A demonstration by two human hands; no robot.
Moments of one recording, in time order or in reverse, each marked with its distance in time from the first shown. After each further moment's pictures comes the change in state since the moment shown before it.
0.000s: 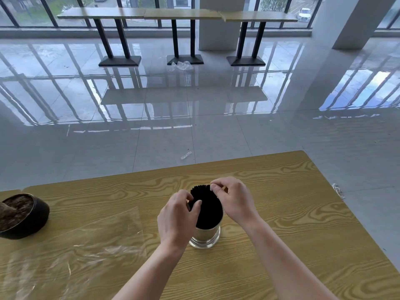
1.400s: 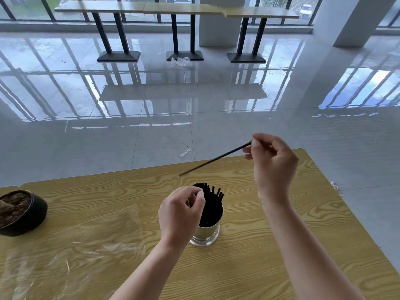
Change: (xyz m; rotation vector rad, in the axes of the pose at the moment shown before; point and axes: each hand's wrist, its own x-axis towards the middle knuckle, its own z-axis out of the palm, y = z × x) left_hand -0.004 0.021 -0.019 -0.344 0.092 0.080; right_hand 0.021 -0.035 -0.070 0.570 0.623 -0.101
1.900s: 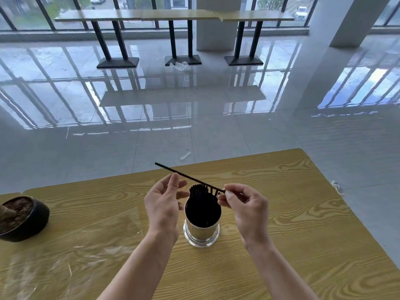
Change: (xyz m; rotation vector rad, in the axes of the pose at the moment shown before) left_hand 0.021 0.018 -0.020 -0.764 0.080 -0.614; right_hand -0.089 0.029 -0.014 0.187 -0.191 0.452
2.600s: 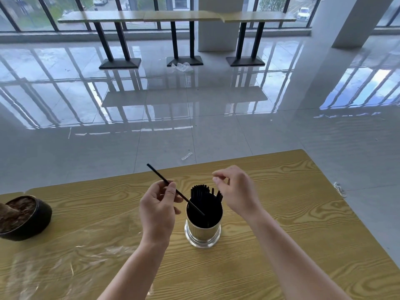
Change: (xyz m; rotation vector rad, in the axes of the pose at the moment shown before) left_hand 0.005 -0.011 -0.024 0.251 0.000 0.291; right_hand 0.052 -0.011 0.018 -0.870 -0.259 -0.308
